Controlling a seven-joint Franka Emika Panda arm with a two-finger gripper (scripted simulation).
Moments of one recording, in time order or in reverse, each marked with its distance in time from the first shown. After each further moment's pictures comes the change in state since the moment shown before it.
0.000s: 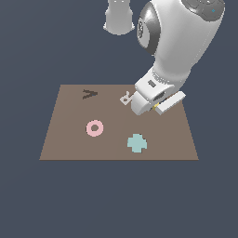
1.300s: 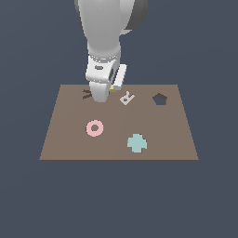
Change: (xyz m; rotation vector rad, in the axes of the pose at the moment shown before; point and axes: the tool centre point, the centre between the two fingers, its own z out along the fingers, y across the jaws) arm -0.158 0.094 -0.003 -0.002 -0.001 -0.725
